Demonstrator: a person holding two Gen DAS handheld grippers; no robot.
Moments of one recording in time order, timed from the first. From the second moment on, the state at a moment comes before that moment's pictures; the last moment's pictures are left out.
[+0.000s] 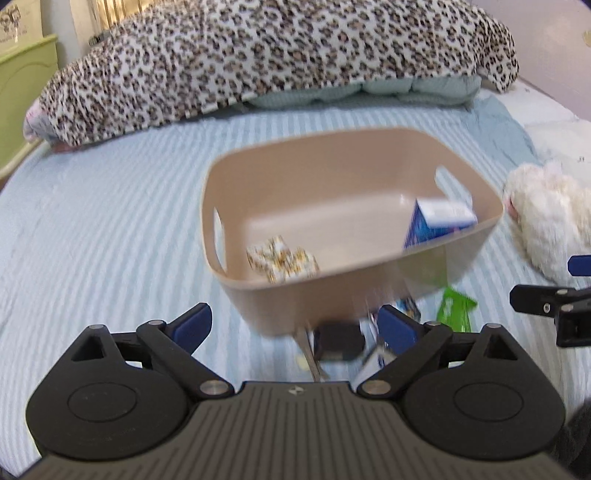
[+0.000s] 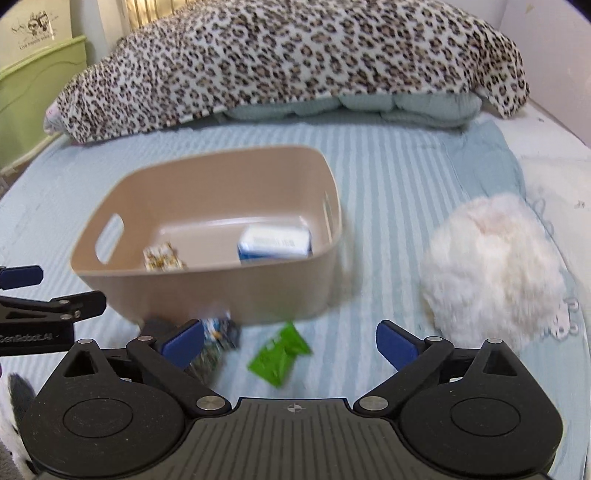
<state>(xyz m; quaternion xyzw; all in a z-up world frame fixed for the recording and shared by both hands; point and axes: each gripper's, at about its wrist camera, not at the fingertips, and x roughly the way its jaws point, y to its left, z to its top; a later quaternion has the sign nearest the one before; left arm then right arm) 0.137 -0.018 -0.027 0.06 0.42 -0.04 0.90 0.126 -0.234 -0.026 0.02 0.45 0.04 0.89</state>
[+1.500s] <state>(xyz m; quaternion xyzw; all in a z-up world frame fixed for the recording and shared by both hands) 0.162 -0.005 -0.119 -0.01 0.51 -0.10 0.86 0.143 -0.206 -0.136 0.05 0.46 0.04 0.88</state>
